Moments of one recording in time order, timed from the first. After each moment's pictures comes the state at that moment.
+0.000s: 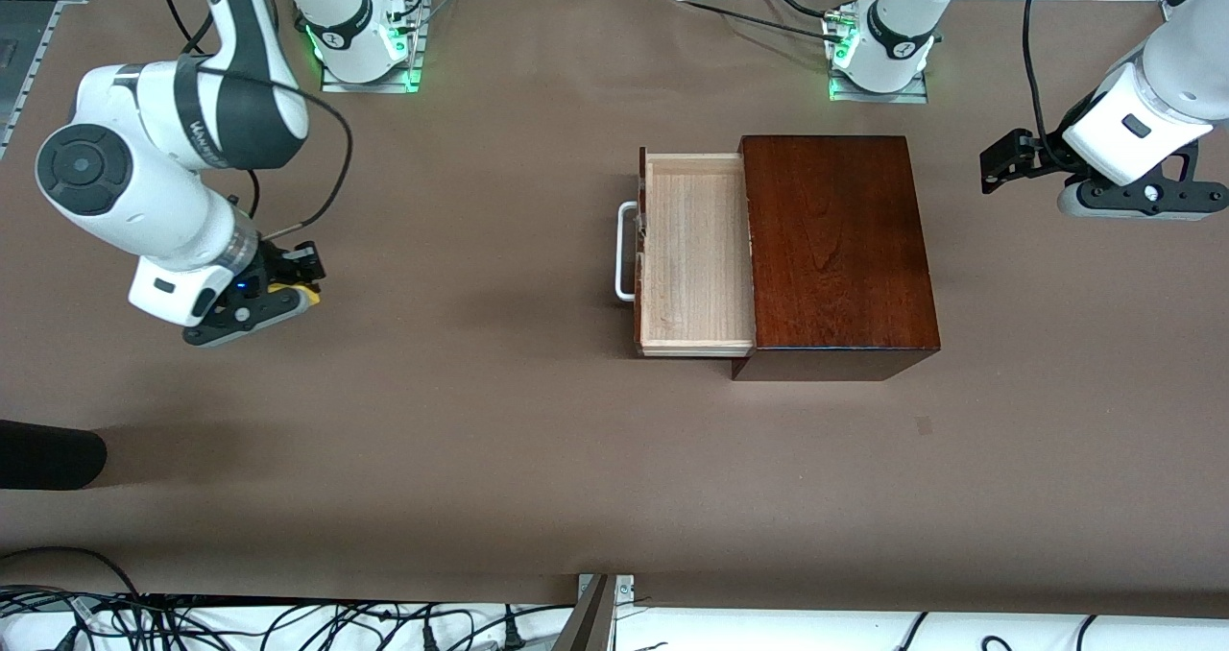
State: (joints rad) left arm -0.17 -0.02 0.06 -1.66 0.02 1.53 -0.08; right arm 0.55 0.24 -0.44 -1.79 0.04 1.96 -0.28
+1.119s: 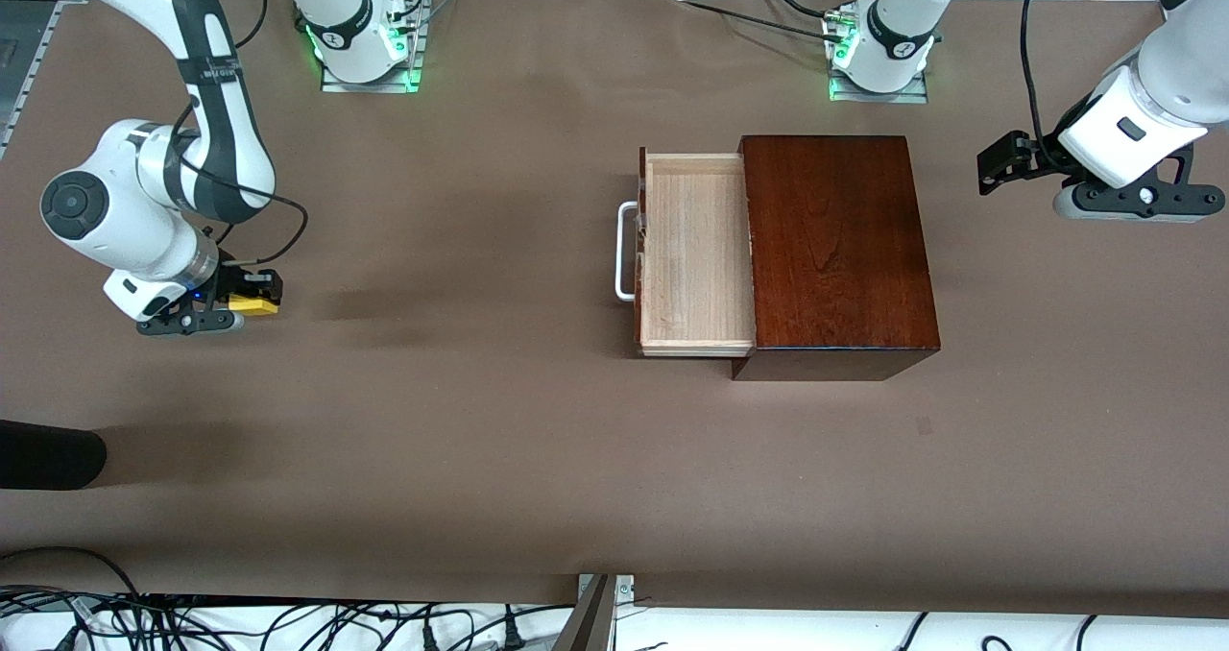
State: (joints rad) left arm -0.17 -0.01 0.05 -1.66 0.02 1.53 -0.08; right arm 0.52 0.35 -0.60 -2.10 0.24 2.35 -0.32
